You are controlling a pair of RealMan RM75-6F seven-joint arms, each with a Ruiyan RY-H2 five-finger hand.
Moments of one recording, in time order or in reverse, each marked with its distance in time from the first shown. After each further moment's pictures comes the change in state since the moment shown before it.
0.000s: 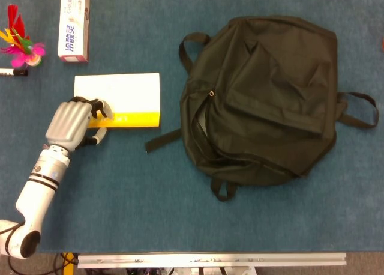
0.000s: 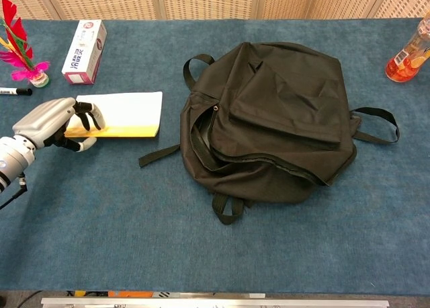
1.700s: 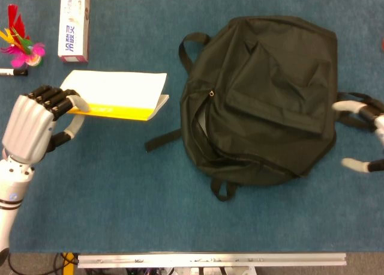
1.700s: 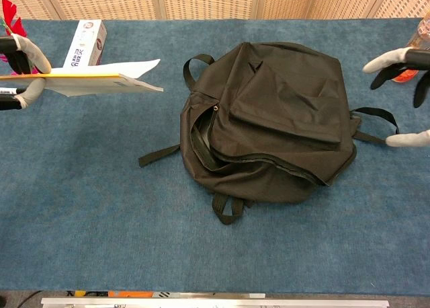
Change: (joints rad) left arm 0.076 0.104 0.033 0.038 0.359 0.636 -0.142; right arm 0.218 -0.093 0.000 -0.319 -0.083 -0.304 -0.246
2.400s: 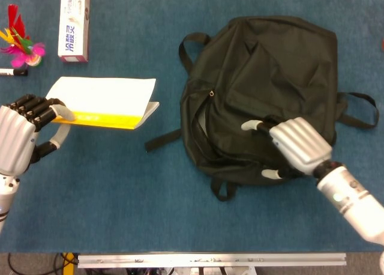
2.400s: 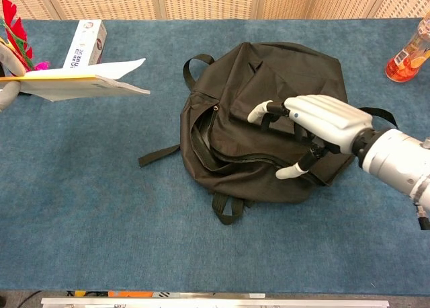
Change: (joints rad) left arm 0.051 0.054 0.022 -0.031 0.024 0.057 -0.026; right arm 0.246 -0.433 0.046 -0.006 0.436 -0.178 -0.546
